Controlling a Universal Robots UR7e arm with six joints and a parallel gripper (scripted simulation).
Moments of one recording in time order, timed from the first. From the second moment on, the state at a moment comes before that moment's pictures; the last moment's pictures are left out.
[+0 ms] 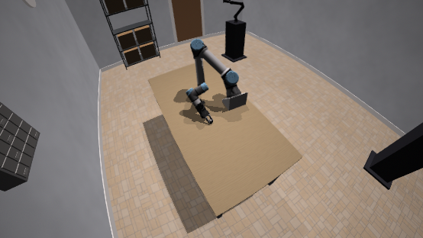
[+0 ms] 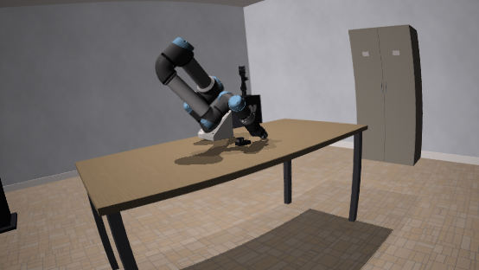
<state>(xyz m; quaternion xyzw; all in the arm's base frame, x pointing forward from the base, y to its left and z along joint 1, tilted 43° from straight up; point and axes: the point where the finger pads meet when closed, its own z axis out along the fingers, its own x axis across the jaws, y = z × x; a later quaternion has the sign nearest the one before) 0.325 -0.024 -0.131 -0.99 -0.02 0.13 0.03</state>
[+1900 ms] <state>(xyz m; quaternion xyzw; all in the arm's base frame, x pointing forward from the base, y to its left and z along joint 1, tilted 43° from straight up) 0.325 -0.027 -0.135 -0.99 -0.02 0.13 0.03</state>
